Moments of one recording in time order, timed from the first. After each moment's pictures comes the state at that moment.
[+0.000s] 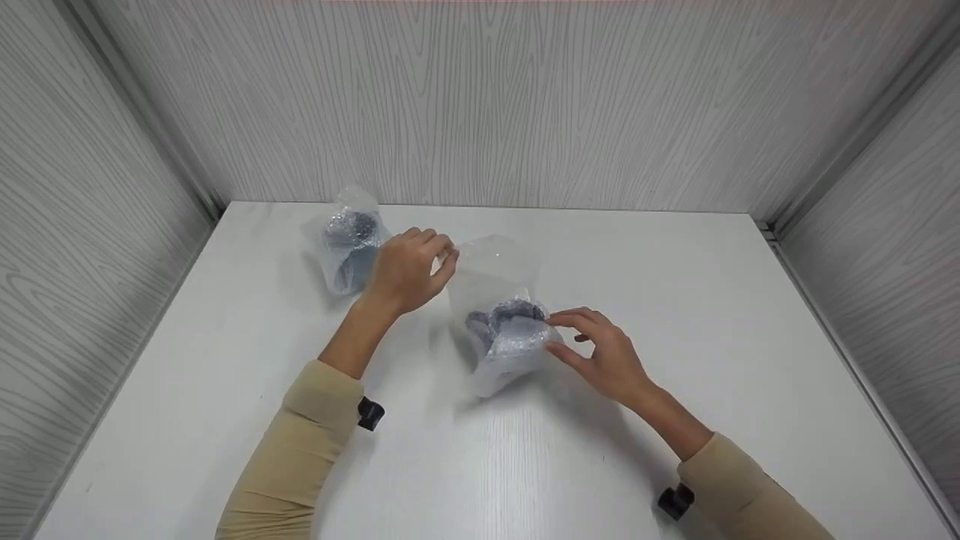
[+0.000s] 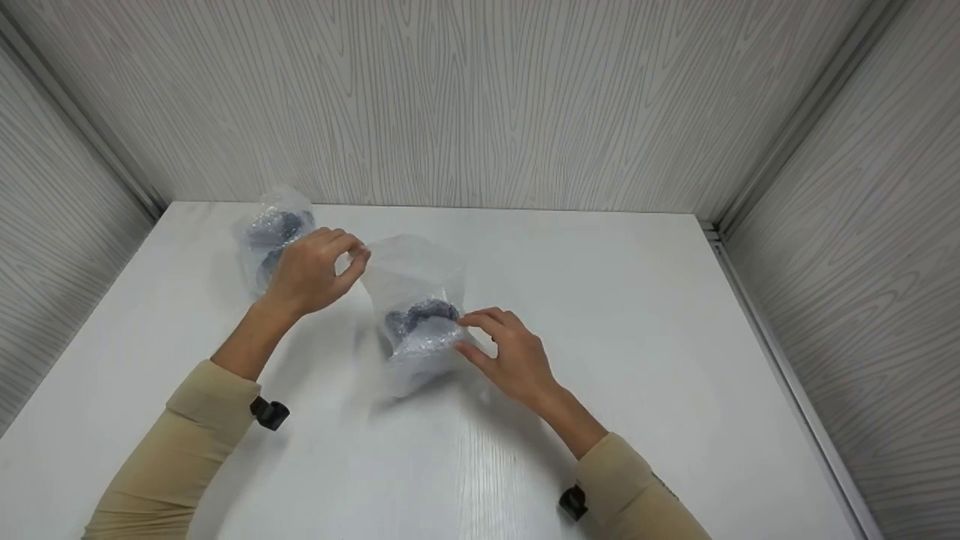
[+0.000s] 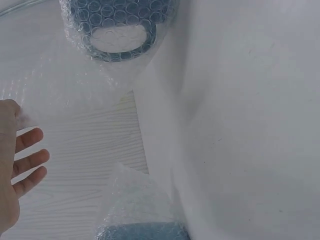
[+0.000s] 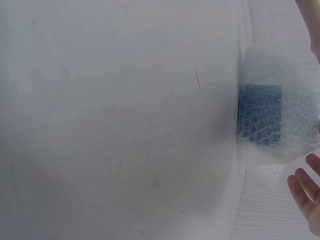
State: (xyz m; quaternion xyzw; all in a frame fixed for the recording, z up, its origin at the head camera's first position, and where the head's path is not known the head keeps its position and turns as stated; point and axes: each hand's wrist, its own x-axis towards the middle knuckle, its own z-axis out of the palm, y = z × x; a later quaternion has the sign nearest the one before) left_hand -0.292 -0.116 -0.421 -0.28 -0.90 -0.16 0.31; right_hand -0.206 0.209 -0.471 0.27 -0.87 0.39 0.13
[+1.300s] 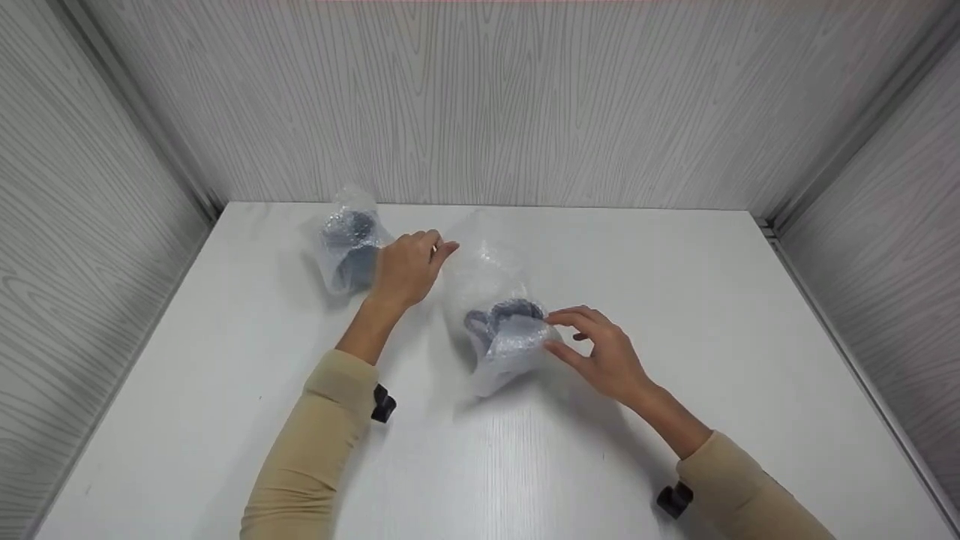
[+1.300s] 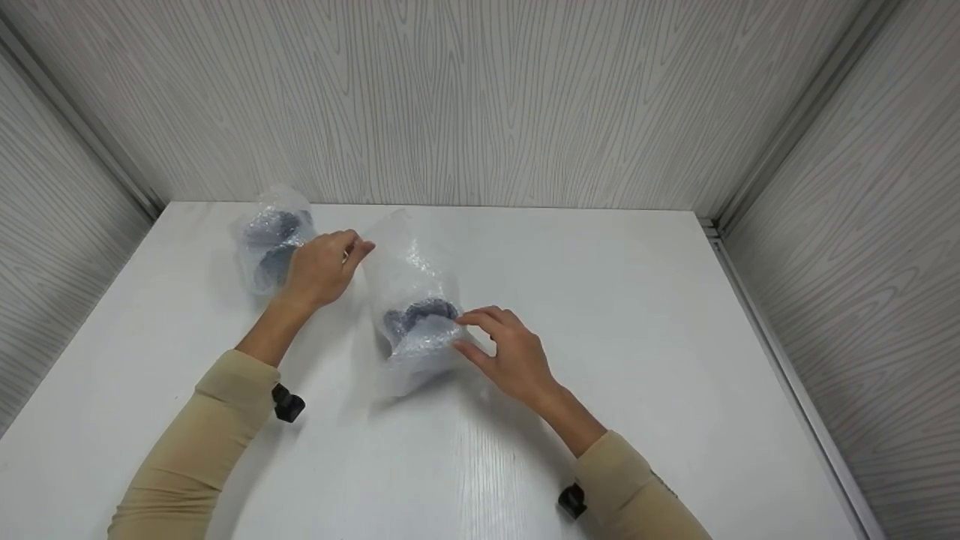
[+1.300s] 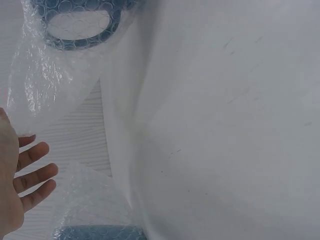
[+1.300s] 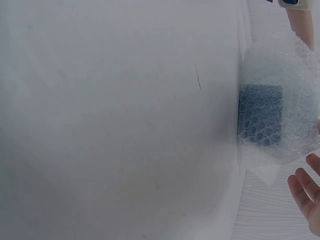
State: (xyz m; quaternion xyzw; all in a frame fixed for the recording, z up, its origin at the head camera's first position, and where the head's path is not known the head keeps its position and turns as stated) left_hand -0.319 -0.114 -0.447 -0.15 -0.95 -0.21 0.17; right_hand -0.206 0.209 -0.473 0.26 -0.87 0.40 0.13
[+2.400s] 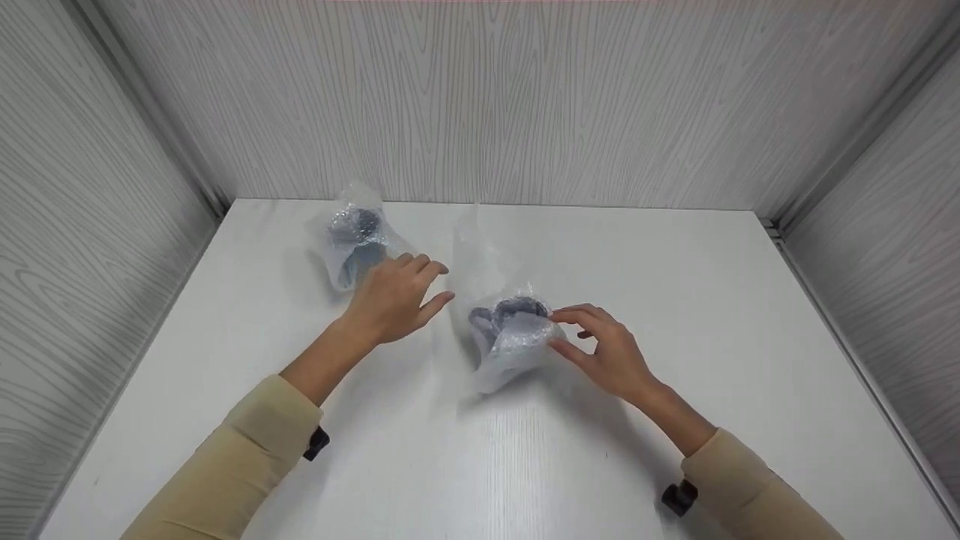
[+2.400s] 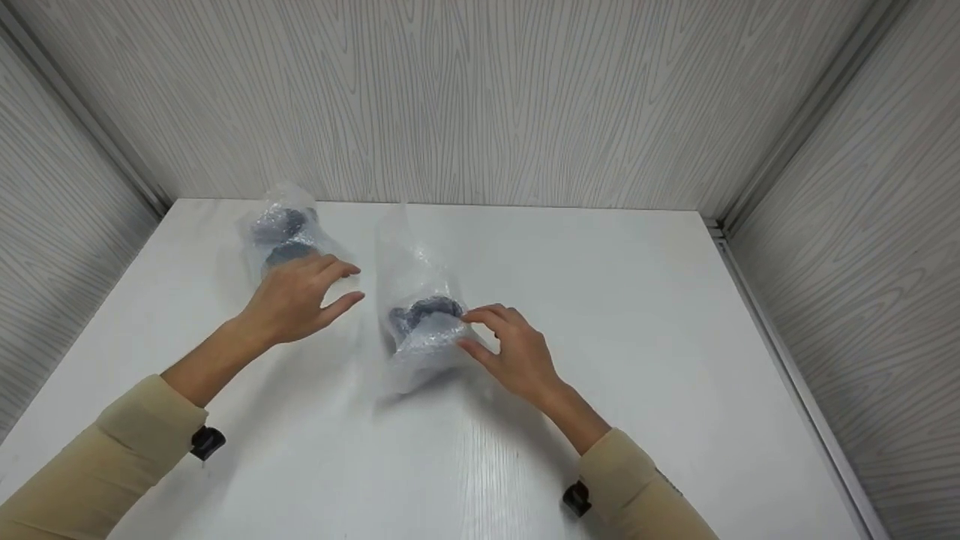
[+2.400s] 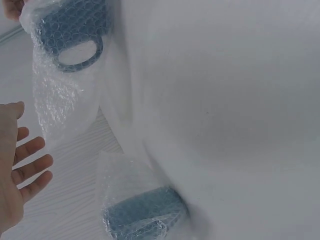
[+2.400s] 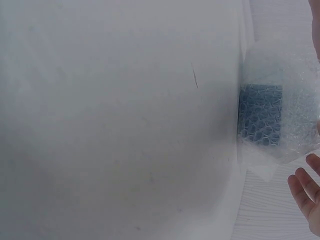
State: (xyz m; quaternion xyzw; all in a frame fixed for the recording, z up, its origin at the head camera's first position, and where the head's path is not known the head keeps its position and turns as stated) left_hand -0.243 -0.136 -0.415 -0.32 -0.92 -0.05 0.23; right_hand -0.204 0.209 -0.470 0.26 -0.88 0.39 0.12
